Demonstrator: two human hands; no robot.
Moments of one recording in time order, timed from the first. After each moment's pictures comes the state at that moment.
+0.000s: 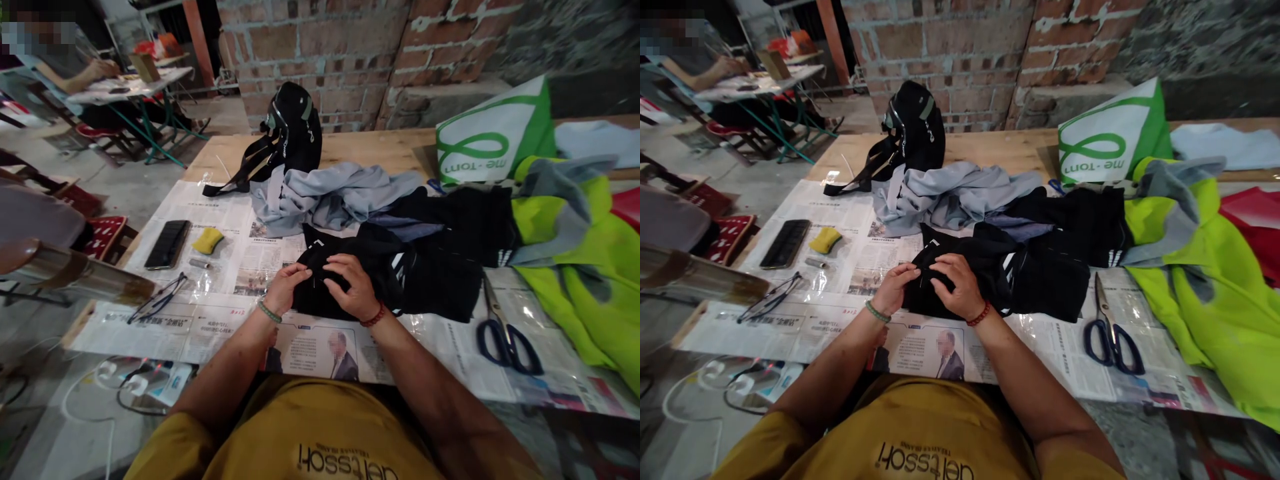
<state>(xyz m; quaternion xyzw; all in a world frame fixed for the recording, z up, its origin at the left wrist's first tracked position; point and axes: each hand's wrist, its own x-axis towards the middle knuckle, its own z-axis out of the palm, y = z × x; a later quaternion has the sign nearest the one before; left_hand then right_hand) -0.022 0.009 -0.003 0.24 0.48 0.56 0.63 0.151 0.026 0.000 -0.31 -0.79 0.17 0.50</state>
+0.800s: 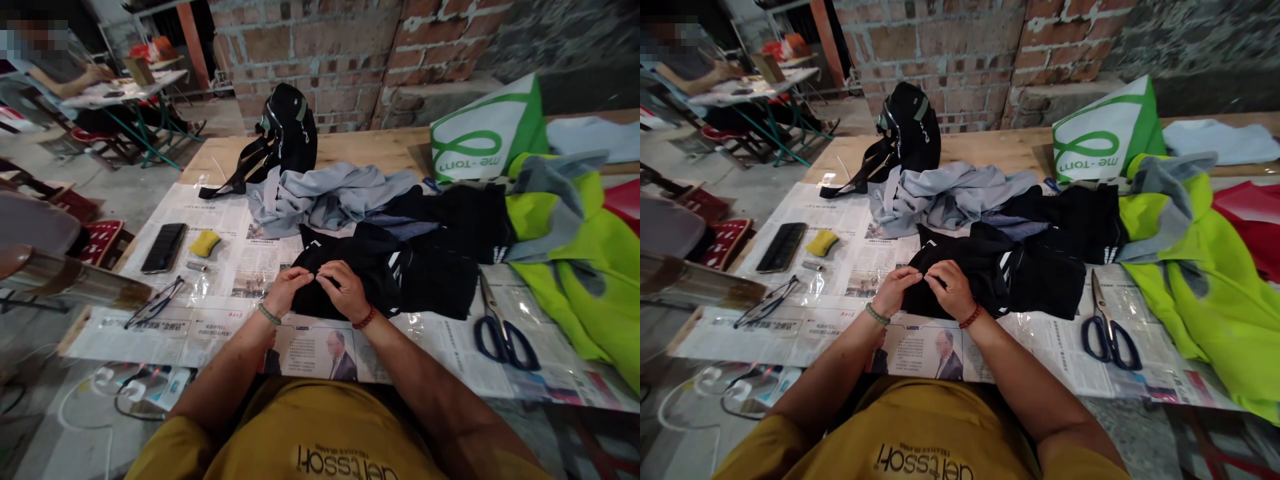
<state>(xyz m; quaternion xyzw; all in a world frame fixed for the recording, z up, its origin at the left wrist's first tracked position) -0.019 0.008 -0.008 0.34 0.49 0.52 0.61 0.136 0.023 -0.009 -0.33 -0.77 0.20 0.51</state>
